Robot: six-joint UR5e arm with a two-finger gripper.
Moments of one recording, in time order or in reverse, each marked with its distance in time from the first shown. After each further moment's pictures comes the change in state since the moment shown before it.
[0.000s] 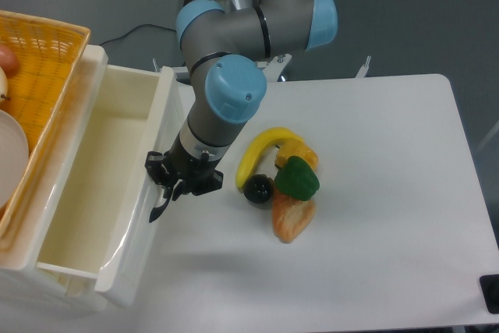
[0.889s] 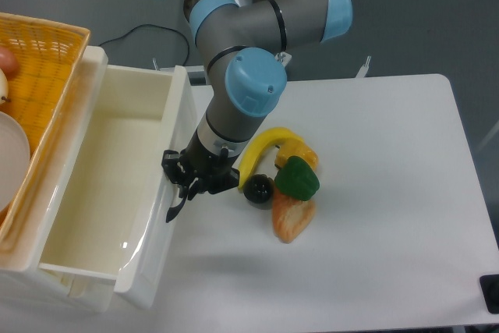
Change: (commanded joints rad) arm 0.041 0.005 0.006 -0.006 0.000 0.015
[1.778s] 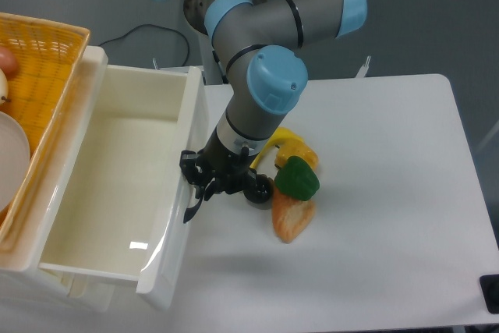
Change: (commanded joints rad) arm 0.041 -0.002 0.000 0.002 0.000 0.034
